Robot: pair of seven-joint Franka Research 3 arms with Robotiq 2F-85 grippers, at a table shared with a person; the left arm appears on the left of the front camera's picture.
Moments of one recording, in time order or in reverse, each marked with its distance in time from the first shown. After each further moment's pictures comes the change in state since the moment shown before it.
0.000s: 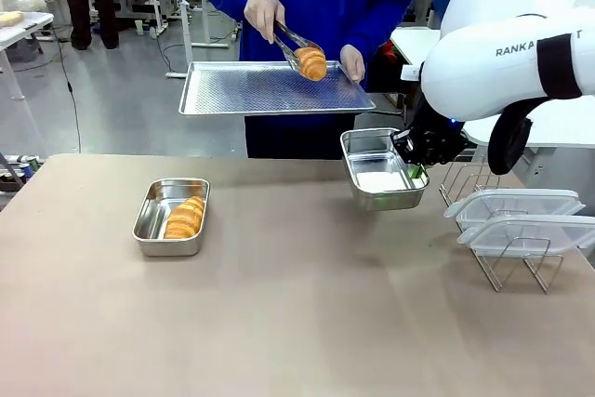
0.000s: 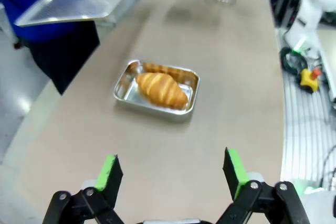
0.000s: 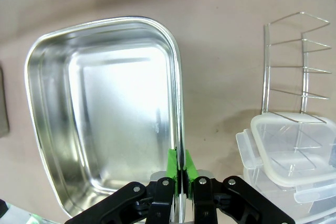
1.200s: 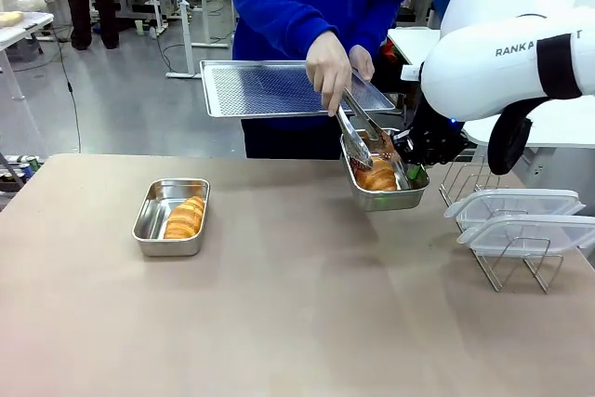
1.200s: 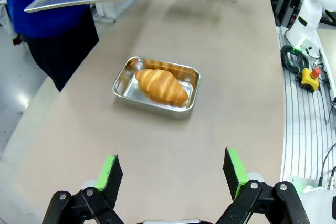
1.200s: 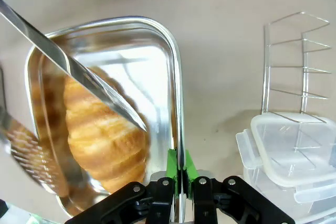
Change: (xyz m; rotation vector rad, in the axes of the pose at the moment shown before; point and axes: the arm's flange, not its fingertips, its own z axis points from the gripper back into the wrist) left arm 0.002 0.000 -0.001 0.004 0.032 0.002; right arm 0.000 0.000 0.000 0.000 0.000 0.000
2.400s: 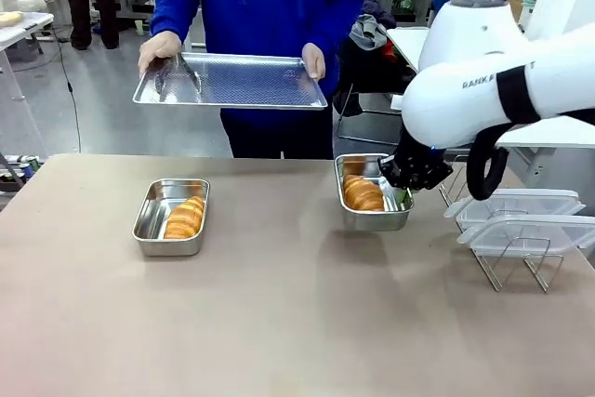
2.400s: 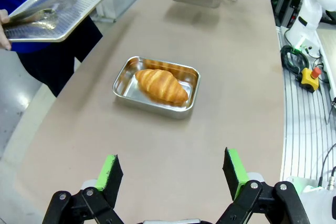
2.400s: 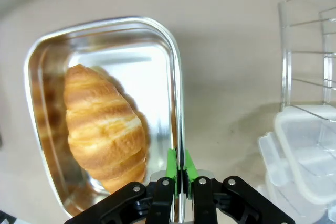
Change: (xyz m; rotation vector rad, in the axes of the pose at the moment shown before) left arm 0.000 0.000 0.000 0.000 0.000 0.000; right arm -0.001 0.012 -0.060 -0.002 0.074 -0.080
